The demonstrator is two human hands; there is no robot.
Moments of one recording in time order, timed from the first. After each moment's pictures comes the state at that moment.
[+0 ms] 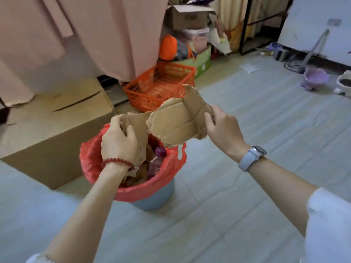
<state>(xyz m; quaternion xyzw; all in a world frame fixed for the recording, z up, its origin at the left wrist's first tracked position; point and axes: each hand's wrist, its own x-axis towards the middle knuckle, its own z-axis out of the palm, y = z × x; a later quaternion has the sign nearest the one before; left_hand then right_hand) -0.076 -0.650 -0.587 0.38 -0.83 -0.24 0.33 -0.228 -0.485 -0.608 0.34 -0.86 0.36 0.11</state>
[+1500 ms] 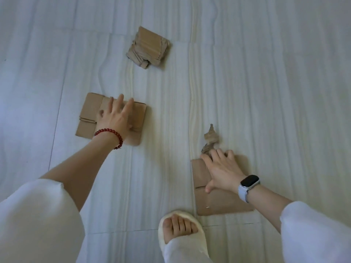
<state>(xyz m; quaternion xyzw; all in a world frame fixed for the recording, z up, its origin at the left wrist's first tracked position) -0.273 -0.184 -0.882 -0.22 -0.95 -0.03 -0.21 -0.051 0.042 -0.866 -0.02 -0.94 -0.01 -0.35</state>
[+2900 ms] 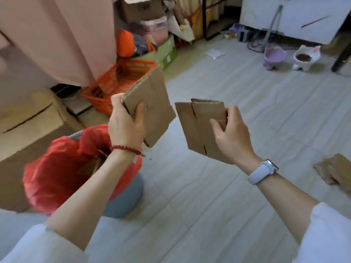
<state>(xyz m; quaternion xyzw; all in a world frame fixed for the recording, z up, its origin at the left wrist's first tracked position) -0.198 -0.533 -0.577 0.21 -0.84 -0.28 0.41 -0.273 -0.337 -0.623 0.20 -0.85 0.48 0.07</state>
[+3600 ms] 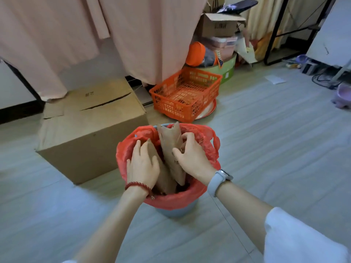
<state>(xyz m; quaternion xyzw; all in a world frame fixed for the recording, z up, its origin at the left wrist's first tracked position) -0.034 -0.720 -0.656 0.39 -0.88 -0.22 0.18 -0.141 -0.620 -0.641 0.34 -0.82 0.44 -0.13</state>
